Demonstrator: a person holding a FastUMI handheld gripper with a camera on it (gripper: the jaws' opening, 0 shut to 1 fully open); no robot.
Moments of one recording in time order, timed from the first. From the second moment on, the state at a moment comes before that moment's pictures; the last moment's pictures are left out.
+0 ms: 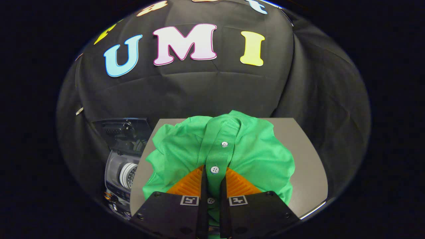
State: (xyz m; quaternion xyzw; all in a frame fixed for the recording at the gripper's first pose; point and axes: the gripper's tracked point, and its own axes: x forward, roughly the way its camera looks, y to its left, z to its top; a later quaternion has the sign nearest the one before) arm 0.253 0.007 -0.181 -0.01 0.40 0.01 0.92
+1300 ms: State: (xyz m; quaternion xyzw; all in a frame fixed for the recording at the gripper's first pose) arm 0.225 0.178 0.066 0.05 0.26 0.15 0.95
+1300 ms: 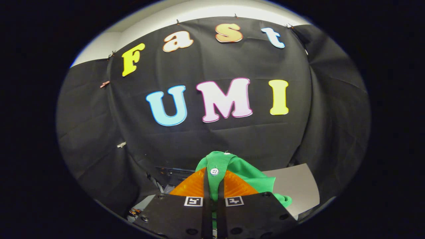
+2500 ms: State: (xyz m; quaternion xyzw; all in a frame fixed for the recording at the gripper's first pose) arm 0.252 0.357 -0.182 0.06 0.34 0.19 0.92
